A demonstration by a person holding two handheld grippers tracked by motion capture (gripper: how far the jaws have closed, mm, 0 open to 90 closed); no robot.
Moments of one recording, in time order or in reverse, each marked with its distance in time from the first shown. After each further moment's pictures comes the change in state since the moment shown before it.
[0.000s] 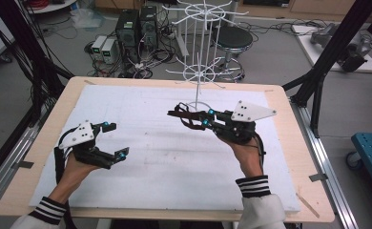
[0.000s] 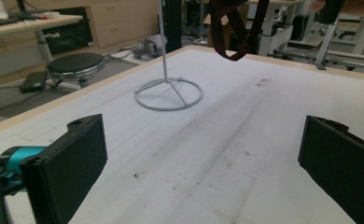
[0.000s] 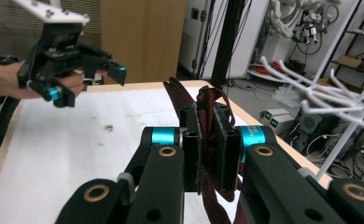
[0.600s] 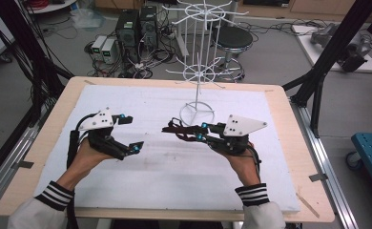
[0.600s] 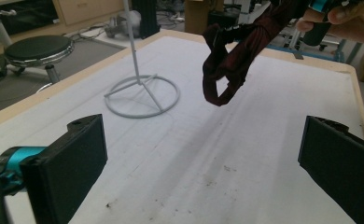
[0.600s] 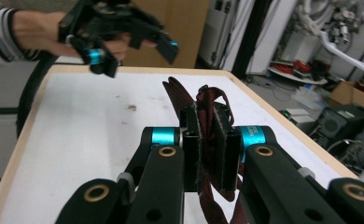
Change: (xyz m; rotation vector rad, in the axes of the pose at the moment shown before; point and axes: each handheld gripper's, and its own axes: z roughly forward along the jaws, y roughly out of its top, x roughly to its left) left arm -0.002 0.041 0.041 0.119 -0.113 -0.004; right arm 0.020 -0.022 0.007 0.035 0.083 -0.062
